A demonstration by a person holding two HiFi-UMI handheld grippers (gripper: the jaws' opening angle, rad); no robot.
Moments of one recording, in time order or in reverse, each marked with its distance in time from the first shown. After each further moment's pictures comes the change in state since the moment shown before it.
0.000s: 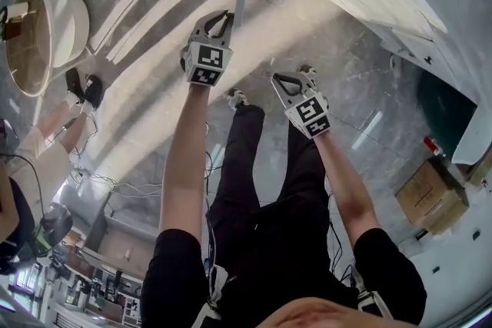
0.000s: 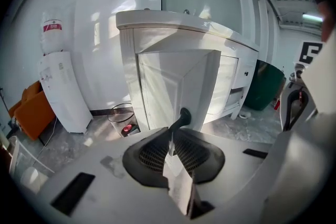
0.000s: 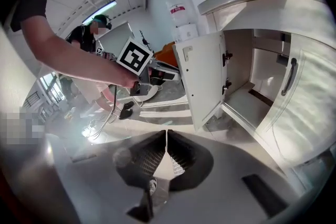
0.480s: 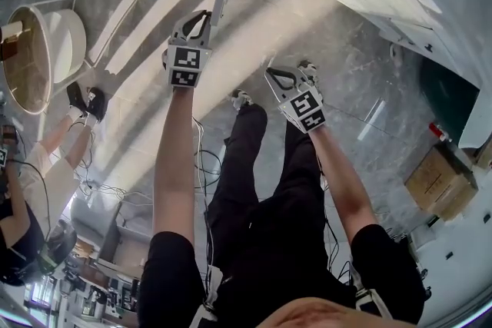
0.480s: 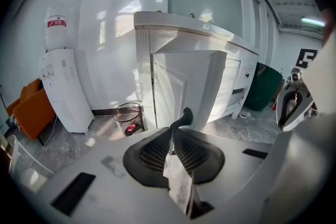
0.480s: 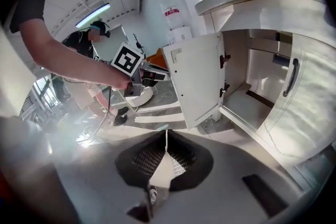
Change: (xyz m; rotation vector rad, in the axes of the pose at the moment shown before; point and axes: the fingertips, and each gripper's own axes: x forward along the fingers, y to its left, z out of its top) left arm -0.015 0.050 -0.015 -0.018 -0.013 -0.008; right arm 0.027 0.003 0.019 0.049 -0.039 -0.051
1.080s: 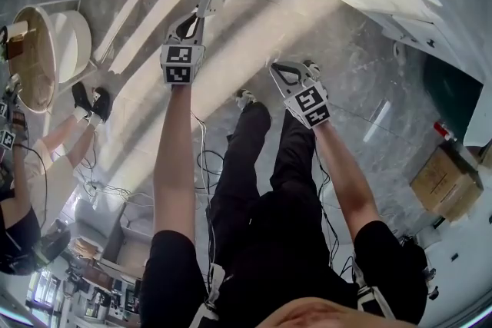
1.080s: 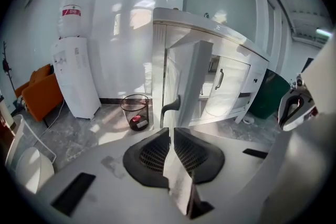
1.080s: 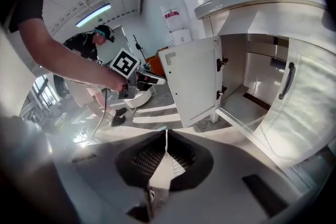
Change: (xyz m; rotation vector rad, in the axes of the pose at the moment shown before) left arm -0.016 0.021 -0.023 -0.130 0.039 0.048; right arm -0.007 -0.003 0.003 -0.013 -0.020 -0.023
